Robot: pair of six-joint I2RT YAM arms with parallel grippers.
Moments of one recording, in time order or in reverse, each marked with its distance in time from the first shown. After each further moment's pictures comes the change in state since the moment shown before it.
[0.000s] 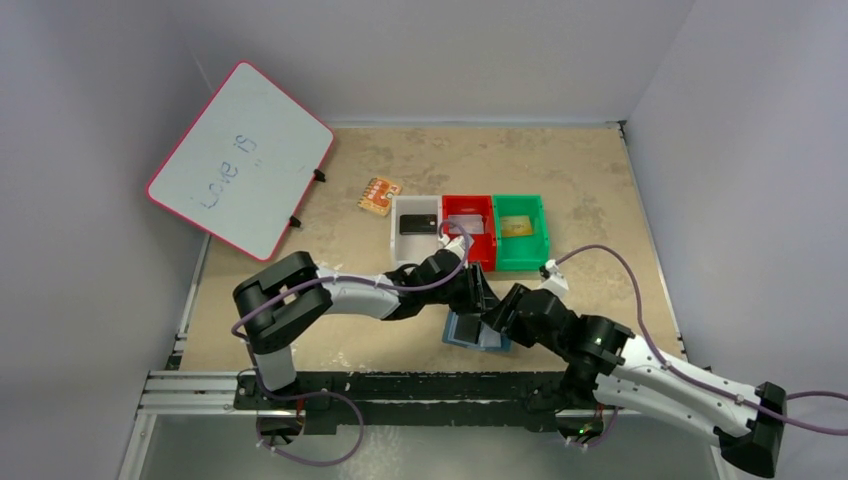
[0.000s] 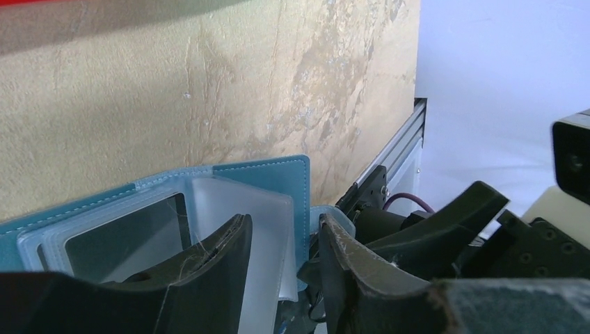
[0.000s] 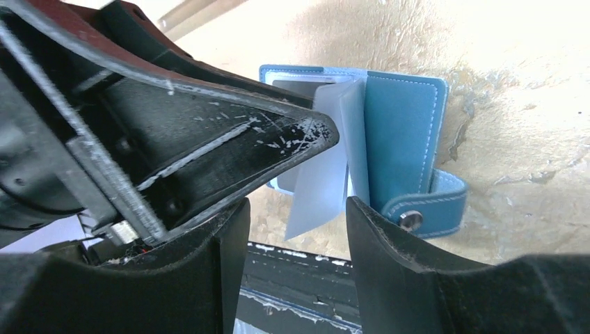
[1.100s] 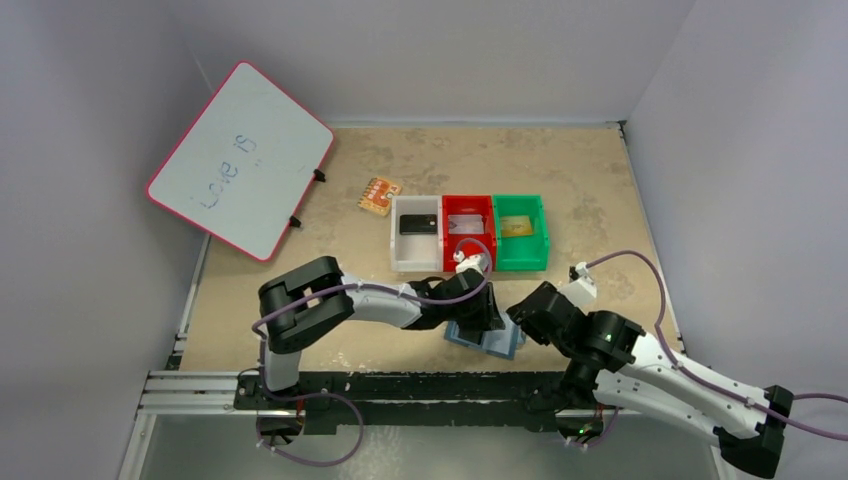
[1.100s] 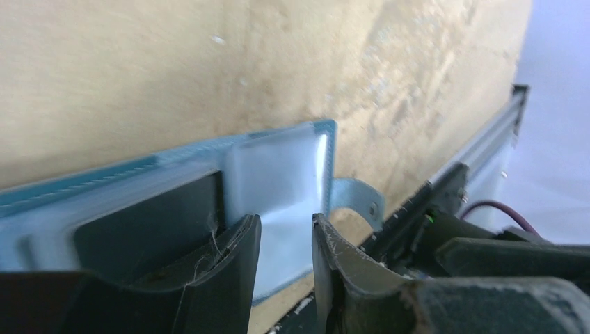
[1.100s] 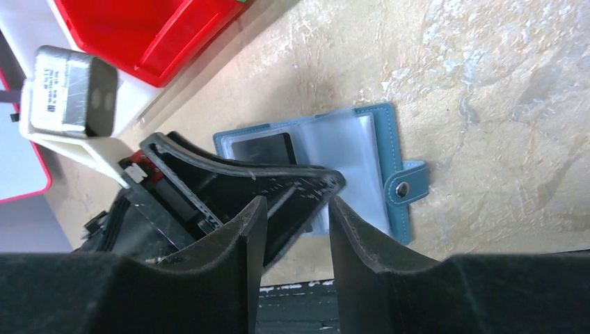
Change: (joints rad) left arm -0.108 0.118 0.109 -0.161 -0.117 0.011; right arm -0.002 0.002 0.117 -0.287 0.193 0.220
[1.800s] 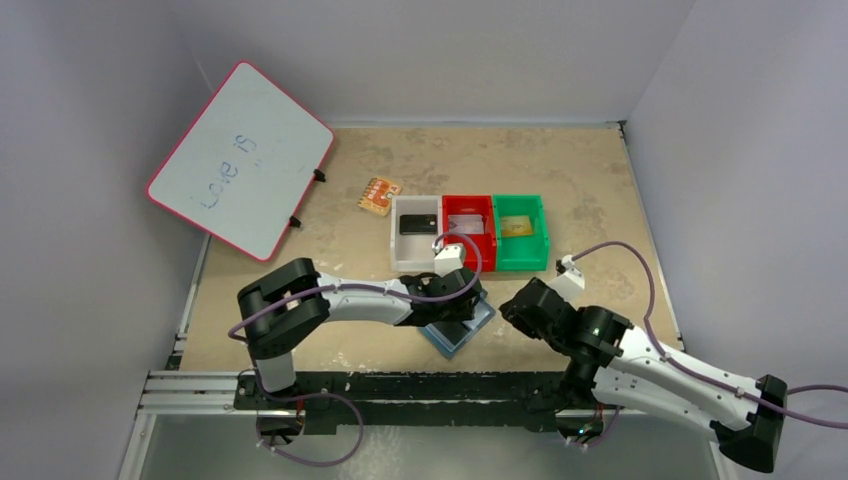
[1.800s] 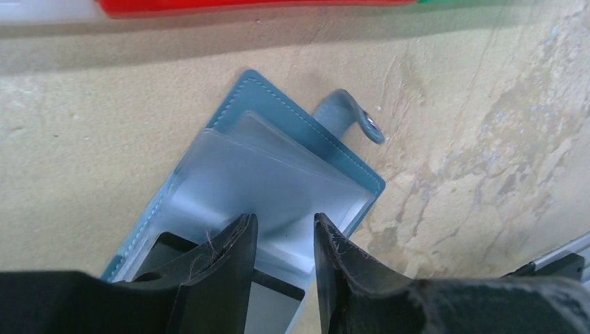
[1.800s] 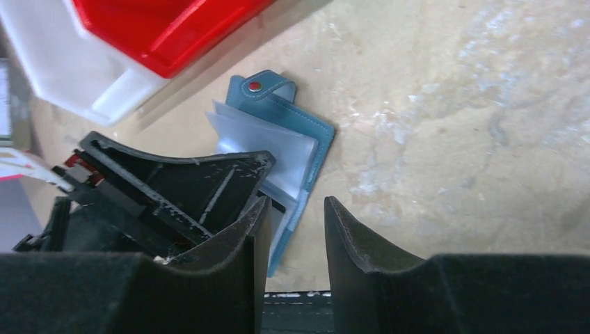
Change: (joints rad) left arm 0.003 -0.109 0.022 -0.337 -0.370 0.051; right arm 0.000 0.081 0.000 0.076 0.005 -0.075
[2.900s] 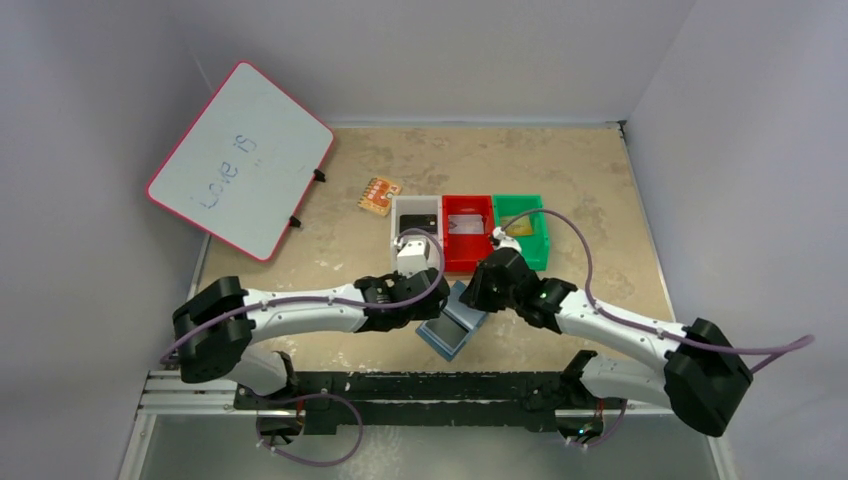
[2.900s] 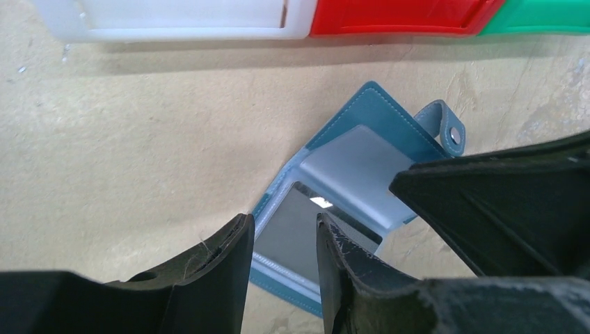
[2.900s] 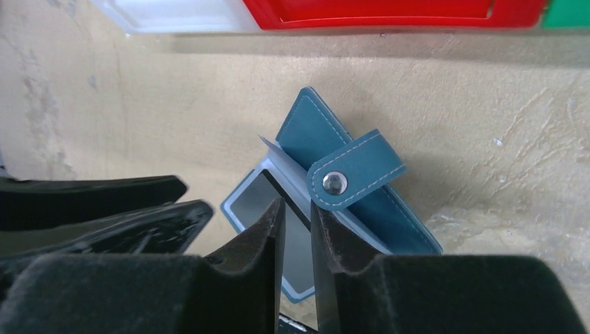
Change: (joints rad) left arm 0.003 -0.304 -0.126 -0.234 -0.154 0.032; right arm -0.193 0.423 0.003 0.621 -0.438 -0.547
